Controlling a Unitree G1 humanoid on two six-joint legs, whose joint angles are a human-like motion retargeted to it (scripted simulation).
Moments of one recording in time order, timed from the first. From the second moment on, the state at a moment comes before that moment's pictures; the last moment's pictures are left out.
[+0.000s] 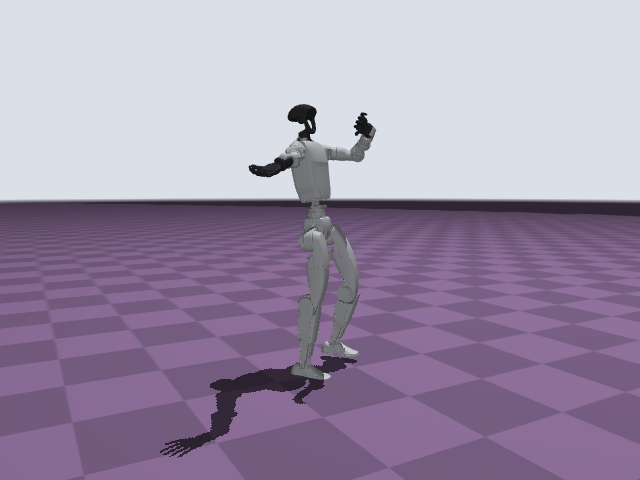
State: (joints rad) left arm -1.18 0.72 -0.49 0.18 1.18 -0.77 0.49; right arm -0.63 -1.09 -1.00 1.50 1.21 -0.71 -0.37; waist -0.10 -0.03 -0.14; left_leg -0.30 0.00 -0.11 0.65 -0.32 -0.03; right_leg 0.07 -0.04 -0.09 0.06 -0.05 0.11
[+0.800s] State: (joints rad) left arm -0.99 1.23 0.75 1.45 -0.64 -0.65 0.82; right arm -1.47 -1.30 0.59 0.61 -0.61 -0.71 -0.66; waist 0.23 0.03 -0.05; left_leg -0.06 -0.03 0.07 0.13 -0.03 -0.02; right_leg -0.05 -0.11 0.00 0.24 -0.08 0.14
